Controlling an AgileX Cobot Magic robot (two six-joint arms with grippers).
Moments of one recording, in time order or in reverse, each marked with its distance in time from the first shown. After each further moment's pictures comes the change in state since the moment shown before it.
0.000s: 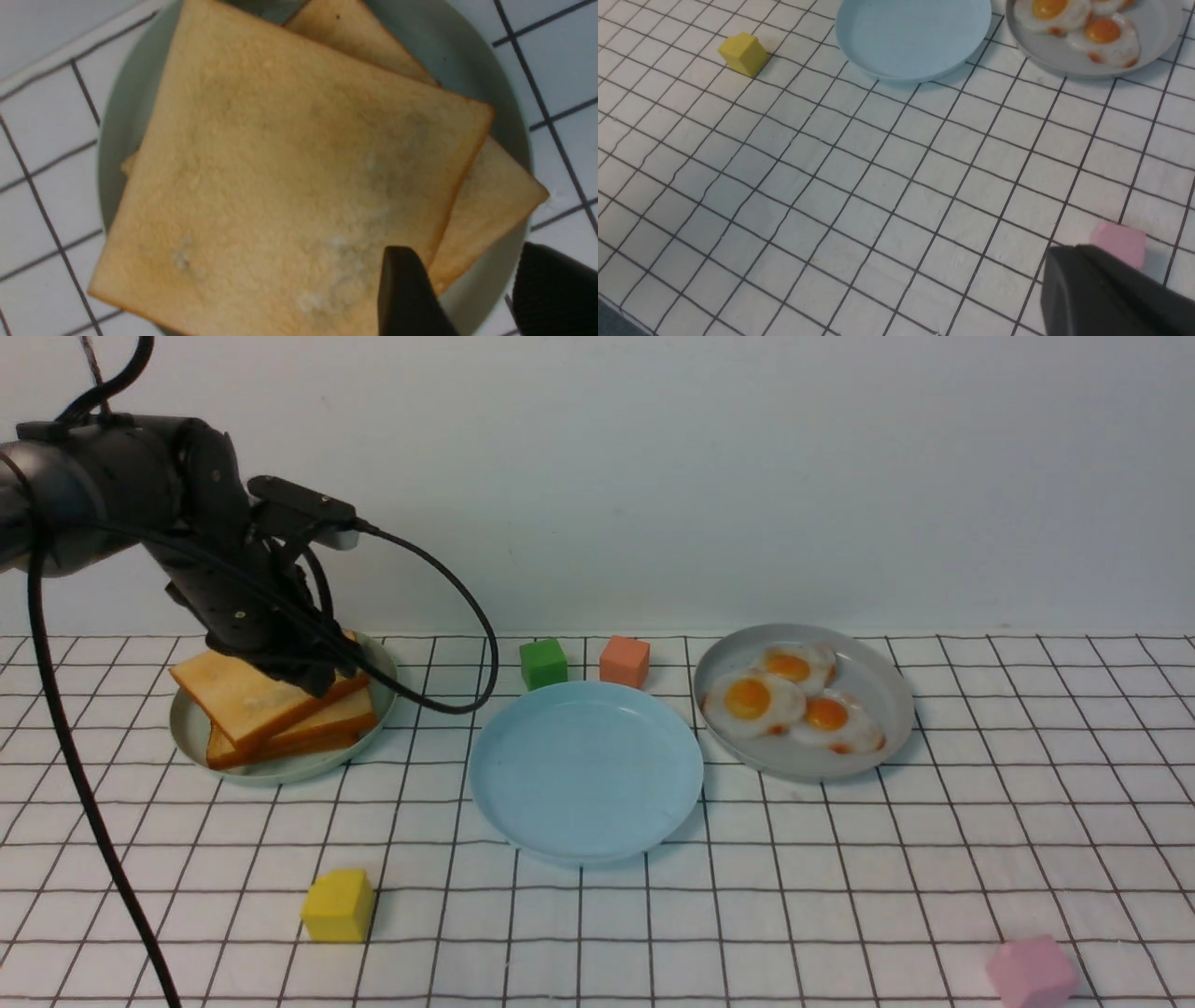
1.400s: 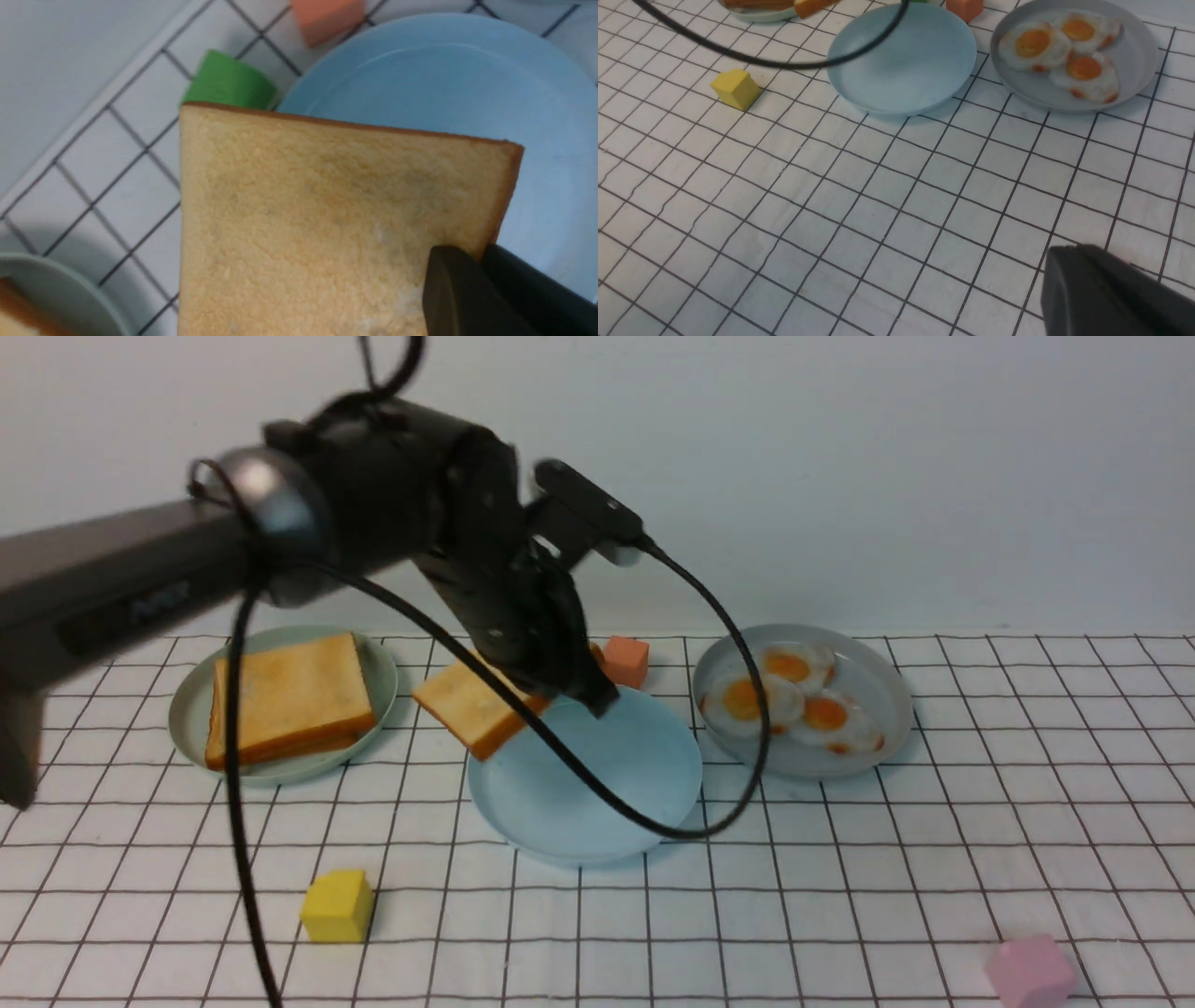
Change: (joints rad) right arm 0.001 0.000 0.000 -0.010 -0.046 0.000; left arm -0.437 -0.058 -0.011 0.057 -0.012 -0.092
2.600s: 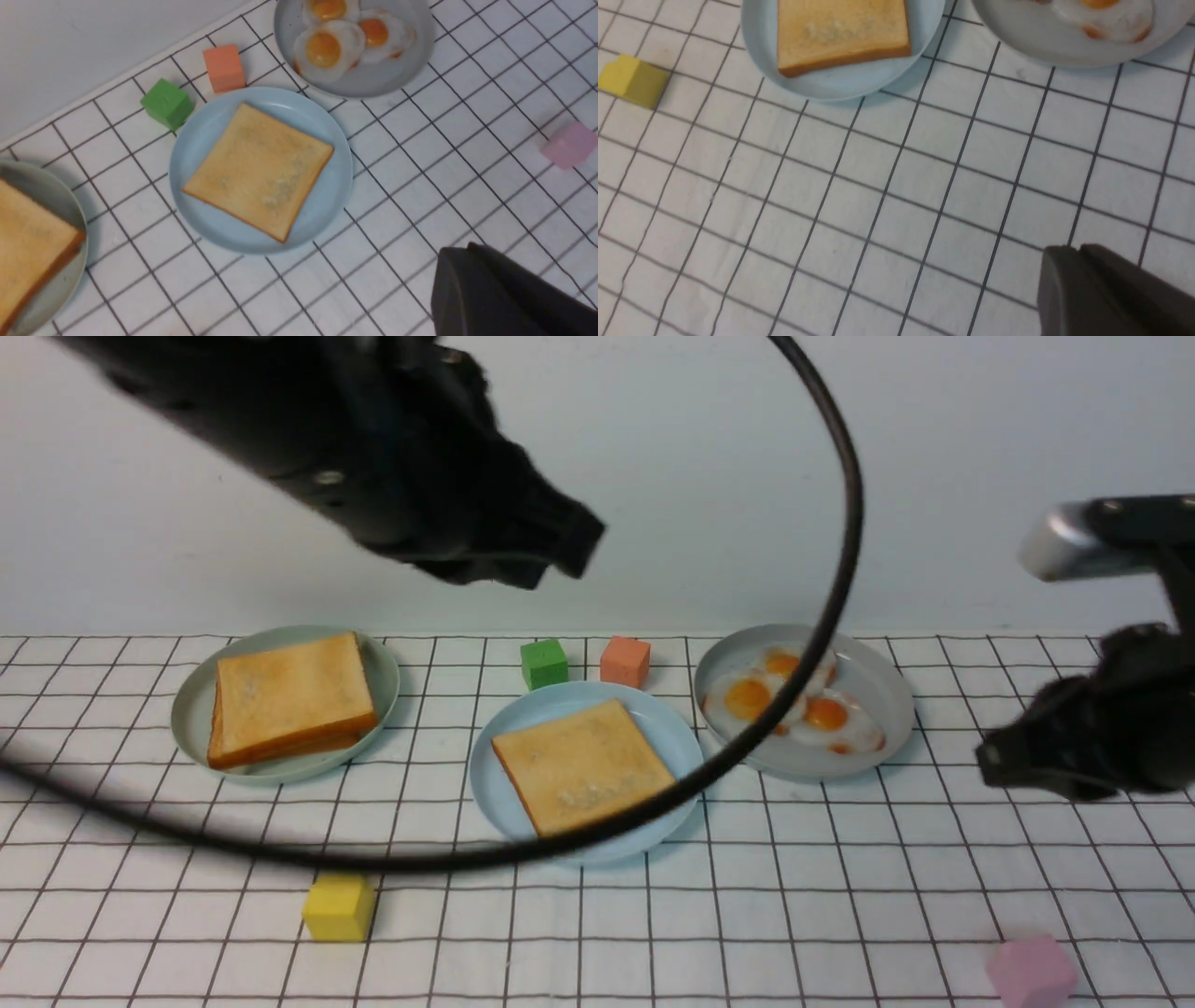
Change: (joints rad) right arm 0.000 0.737 -0.288 -0.019 -0.119 0.075; left arm -0.080 -0.660 0.177 -0.132 0.217 -0.253
